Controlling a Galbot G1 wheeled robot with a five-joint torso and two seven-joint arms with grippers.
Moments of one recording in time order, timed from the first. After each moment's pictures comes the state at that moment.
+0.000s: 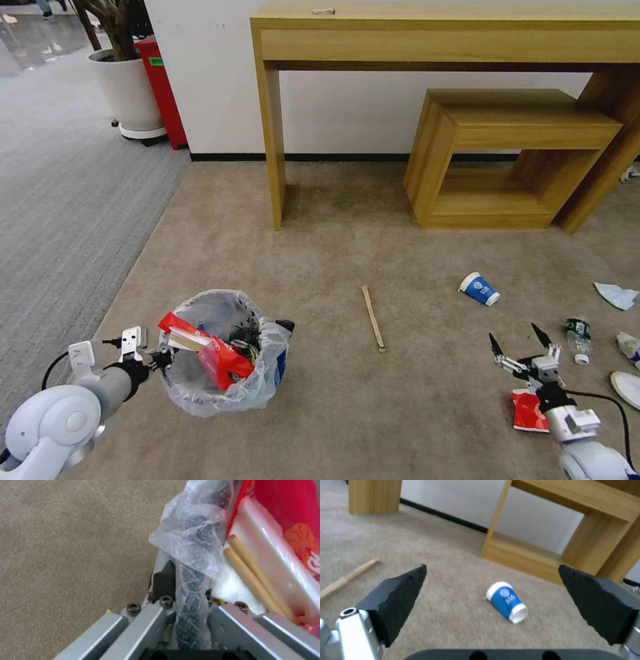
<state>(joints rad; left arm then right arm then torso) 1.53 -0.90 -0.74 -2.02 -1.15 0.65 -0.25 -1.36 0.78 0.31 1.17 0.48 0.81 0.04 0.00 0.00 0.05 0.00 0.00</state>
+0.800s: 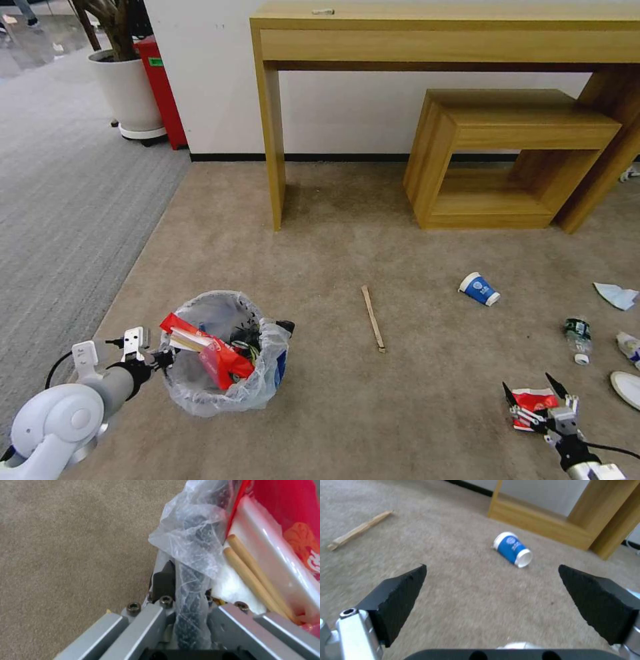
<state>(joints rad) 1.51 -0.90 -0.72 -2.00 -1.14 0.64 -0.24 -1.52 0.79 0.33 1.15 0.49 0.81 0.03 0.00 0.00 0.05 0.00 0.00</state>
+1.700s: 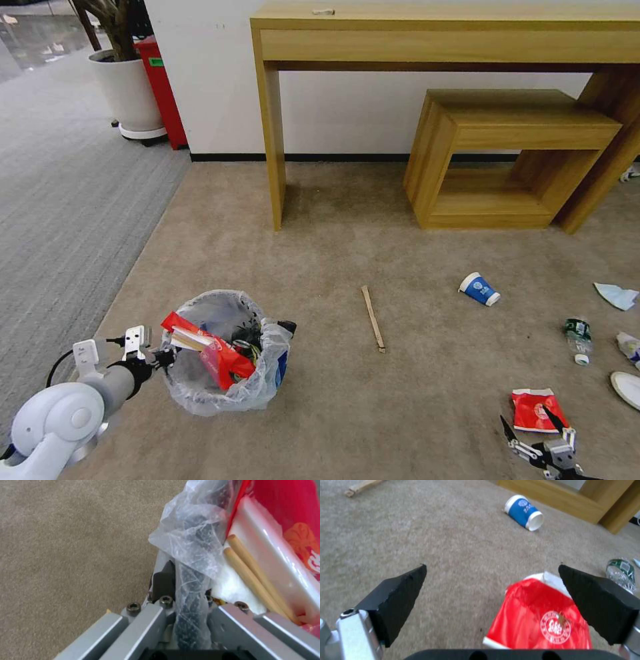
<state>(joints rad) 1.51 -0.89 -0.72 -2.01 -1.14 0.64 -0.23 -1.55 0.85 0.31 1.06 0.41 0.81 0.05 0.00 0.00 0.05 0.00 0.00</state>
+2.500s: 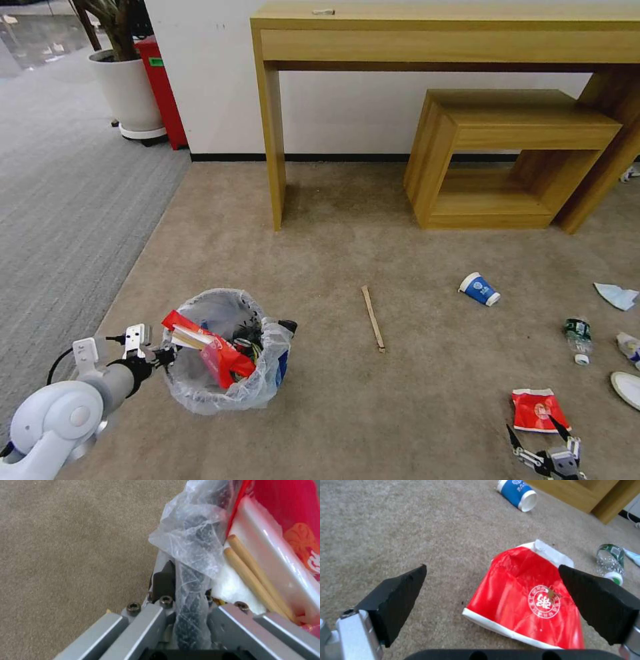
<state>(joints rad) 1.51 -0.87 -0.72 -2.00 -1.15 0.64 -0.22 -1.46 0.88 0.29 0.92 0.35 0.81 0.07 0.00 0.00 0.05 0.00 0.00</state>
